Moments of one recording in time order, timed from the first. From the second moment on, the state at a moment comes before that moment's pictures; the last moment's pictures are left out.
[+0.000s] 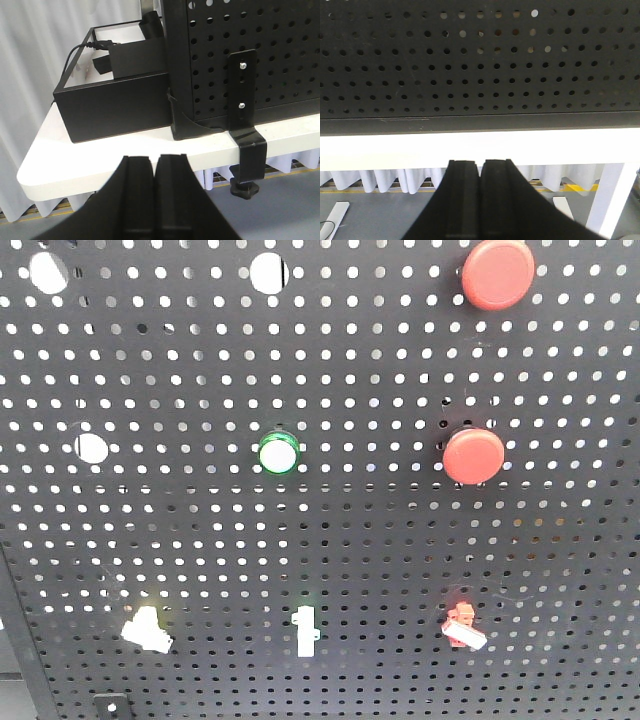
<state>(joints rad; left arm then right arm) -0.10 -0.01 0.03 0.04 0.23 0.08 -0.02 -0.01 0.03 0.00 0.26 -0.01</state>
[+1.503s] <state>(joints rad) -0.10 0.16 -0.49 0.09 -0.04 0.10 -0.02 0.15 -0.37 0.00 -0.05 0.05</state>
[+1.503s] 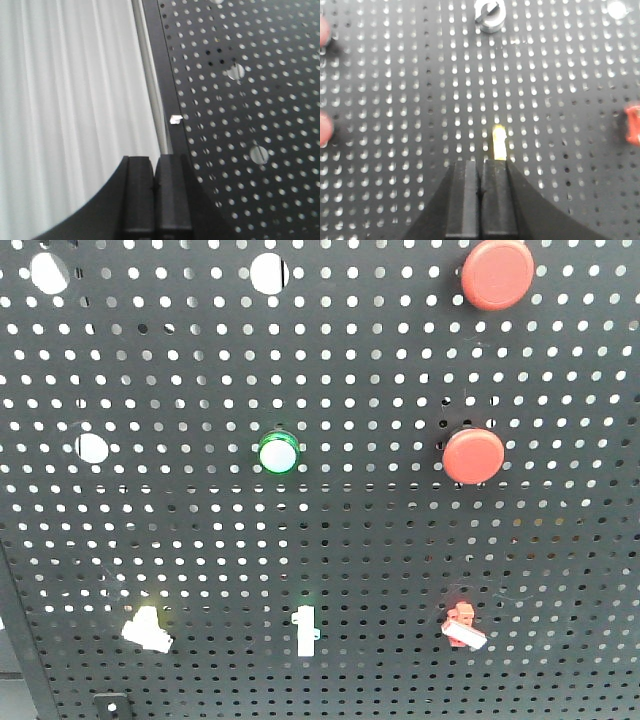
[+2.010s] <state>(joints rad) -0.11 0.54 -0.54 0.05 0.04 0.10 -0.02 0.44 -0.38 0.00 -0.04 0.05</state>
